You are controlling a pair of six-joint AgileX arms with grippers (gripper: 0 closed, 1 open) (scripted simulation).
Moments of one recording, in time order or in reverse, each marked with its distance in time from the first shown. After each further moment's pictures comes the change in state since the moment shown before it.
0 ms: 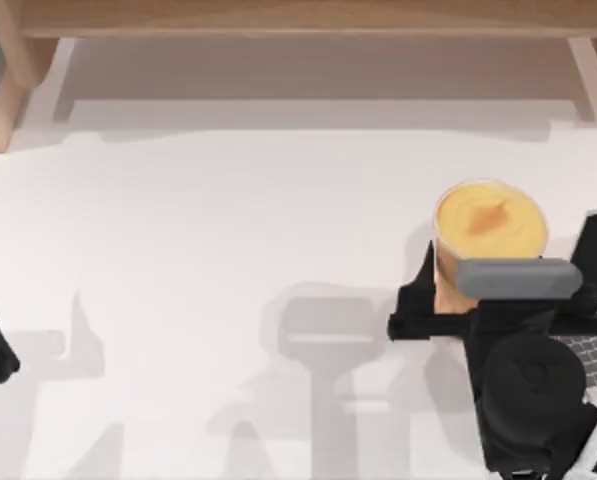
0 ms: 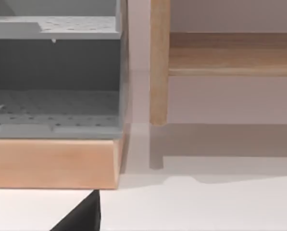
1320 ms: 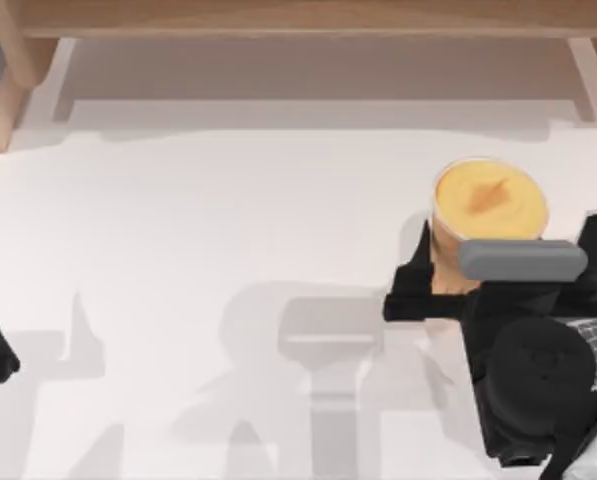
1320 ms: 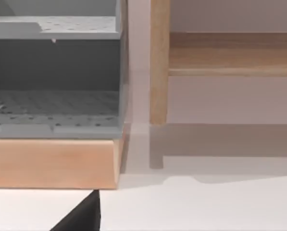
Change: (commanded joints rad) left arm 0.000 0.000 0.000 0.000 0.000 0.000; right arm -0.004 -0.091 0.019 -0.042 -0.025 0.003
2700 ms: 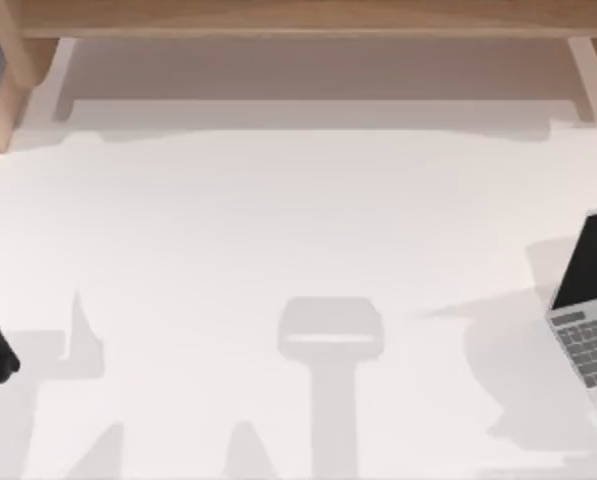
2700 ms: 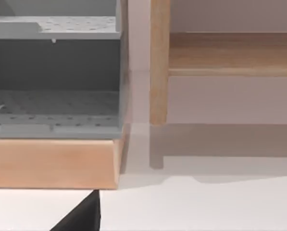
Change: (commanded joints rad) left arm 0.000 0.000 0.000 0.000 0.000 0.000; right arm -1.453 -0.499 -0.181 -0.023 -1.505 -0.175
